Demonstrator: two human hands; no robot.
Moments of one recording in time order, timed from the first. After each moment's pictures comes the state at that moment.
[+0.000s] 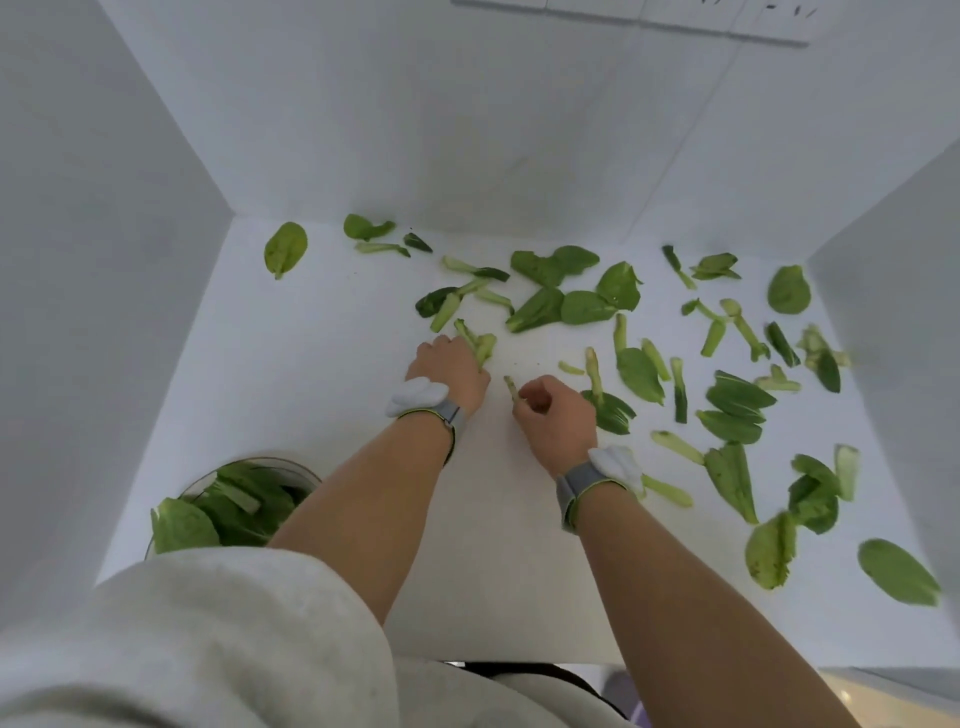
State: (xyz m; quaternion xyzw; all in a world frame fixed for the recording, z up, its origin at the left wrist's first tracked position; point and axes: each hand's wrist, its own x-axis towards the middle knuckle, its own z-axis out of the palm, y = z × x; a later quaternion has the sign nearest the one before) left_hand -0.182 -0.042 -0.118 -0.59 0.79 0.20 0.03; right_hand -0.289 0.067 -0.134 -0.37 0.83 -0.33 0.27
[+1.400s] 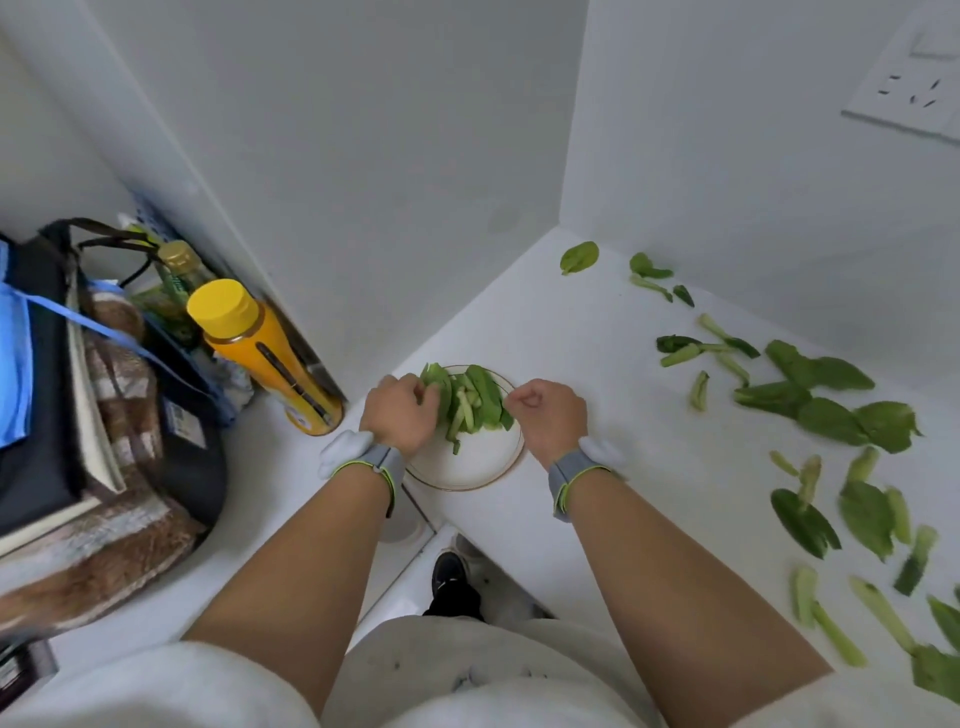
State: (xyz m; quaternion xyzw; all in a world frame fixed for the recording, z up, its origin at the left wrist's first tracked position) left_hand 0.096 0.096 -0.099 -0.84 0.48 0.15 -0.18; right_hand -0.095 0.049 -0.103 -0.62 0.62 -0.27 0.40
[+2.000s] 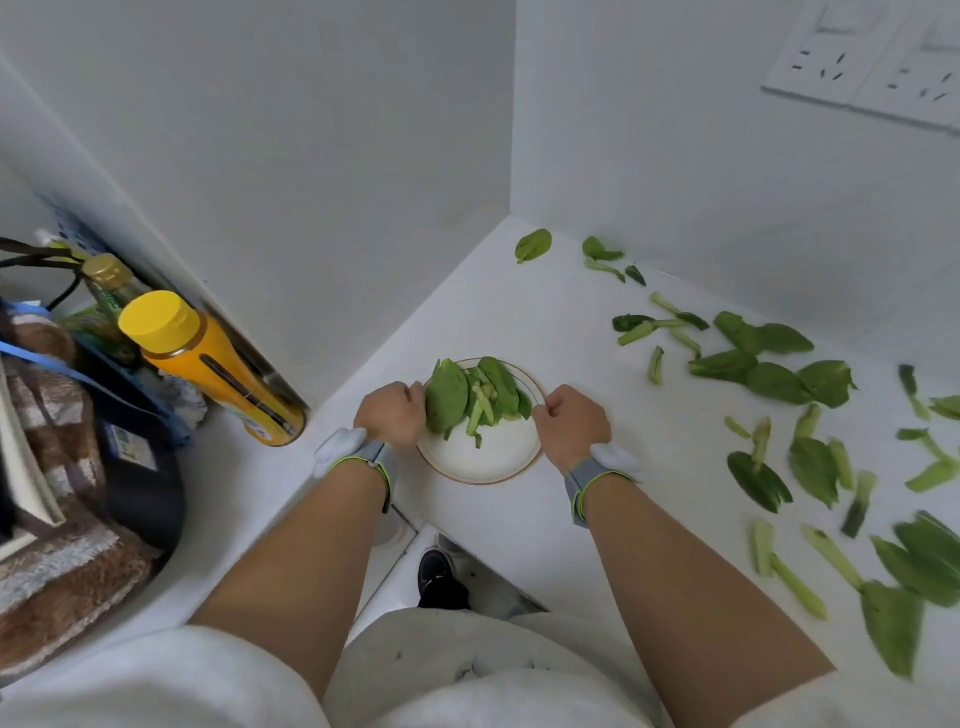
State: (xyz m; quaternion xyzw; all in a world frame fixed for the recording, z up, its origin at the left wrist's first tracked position) left_hand 0.045 0.090 -0.061 -0.86 0.47 0.20 -0.07; right_hand -0.163 0.055 -0.129 -0.61 0.71 -0.18 0.29
